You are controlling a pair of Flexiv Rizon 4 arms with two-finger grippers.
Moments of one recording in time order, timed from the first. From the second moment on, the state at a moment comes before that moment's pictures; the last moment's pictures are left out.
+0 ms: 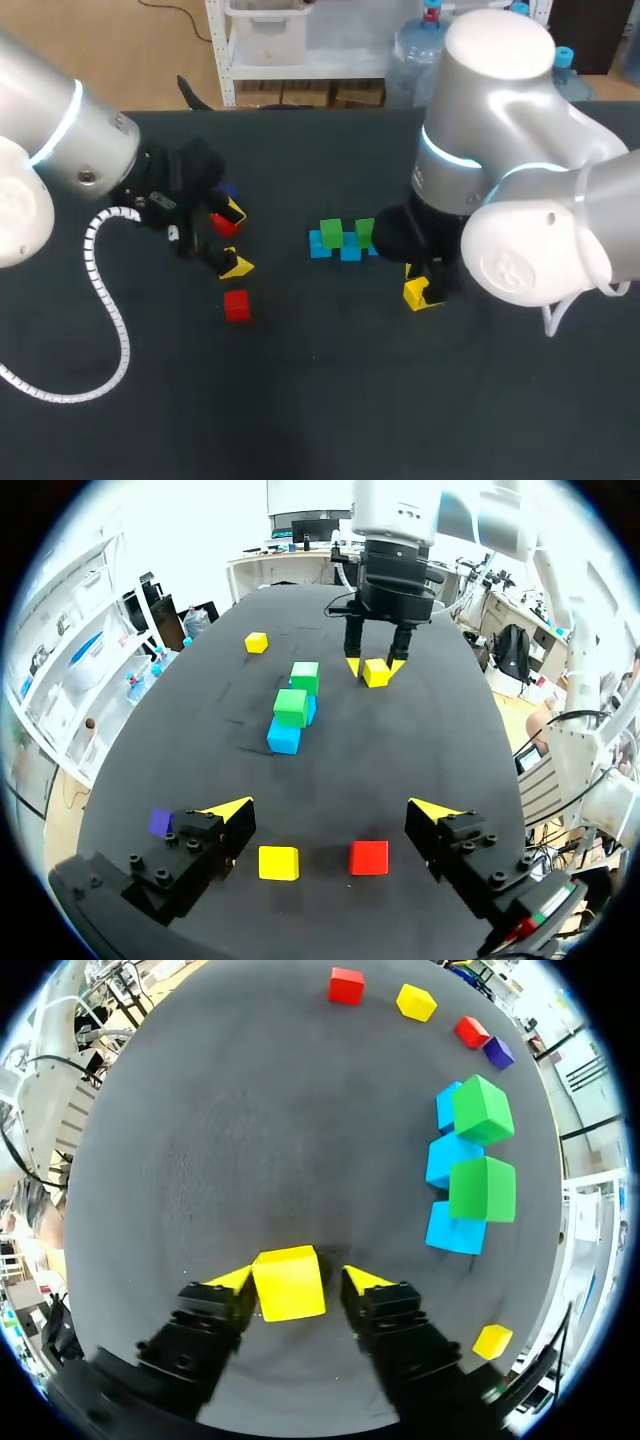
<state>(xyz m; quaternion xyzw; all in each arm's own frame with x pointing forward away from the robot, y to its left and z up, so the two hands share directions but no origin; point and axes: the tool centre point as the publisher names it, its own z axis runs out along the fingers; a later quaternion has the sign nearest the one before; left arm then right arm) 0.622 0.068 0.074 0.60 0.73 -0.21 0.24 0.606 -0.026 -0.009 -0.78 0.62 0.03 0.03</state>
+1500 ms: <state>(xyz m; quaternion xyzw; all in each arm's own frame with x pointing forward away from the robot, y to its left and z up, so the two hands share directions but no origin) 0.622 0.068 0.074 0.60 0.73 -0.21 0.24 0.660 0.066 0.079 -0.76 0.65 -0.01 0.06</state>
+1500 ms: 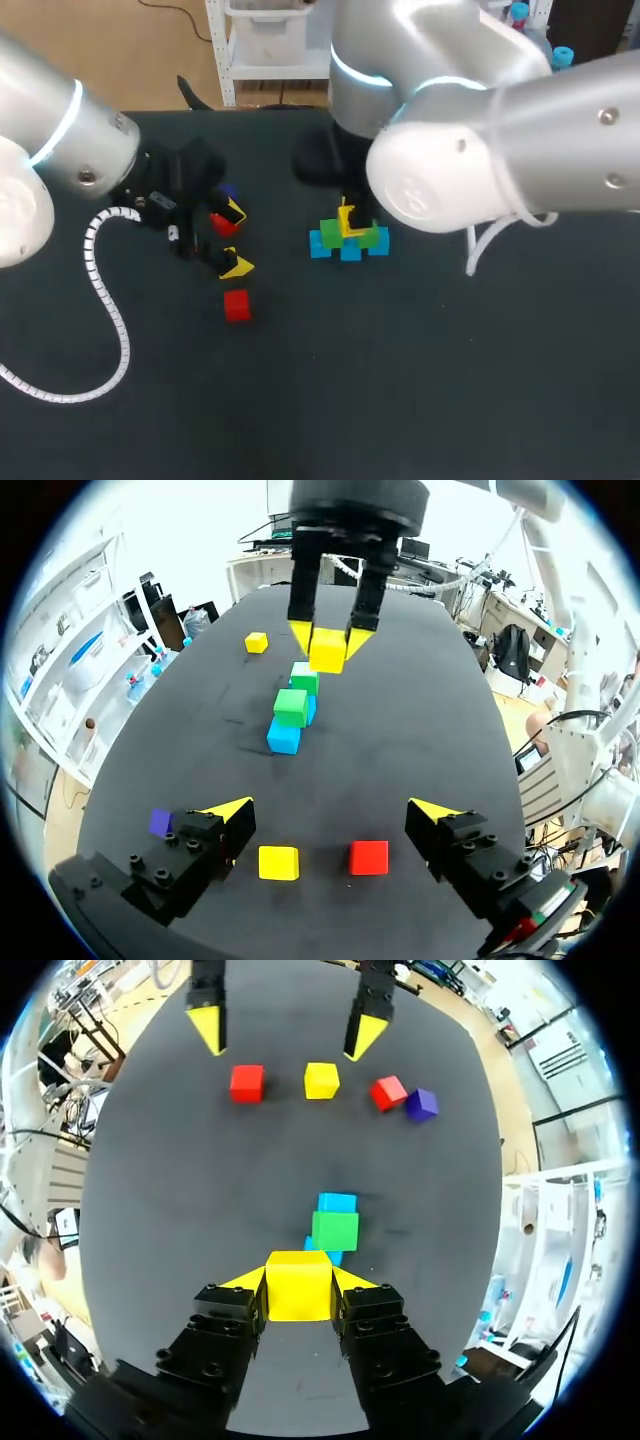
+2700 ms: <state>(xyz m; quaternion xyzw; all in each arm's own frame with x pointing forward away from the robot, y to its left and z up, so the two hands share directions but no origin) 0.622 0.068 0.074 0.60 0.73 -0.21 0.24 0.673 0.060 0.059 -0.73 0.68 0.02 0.05</state>
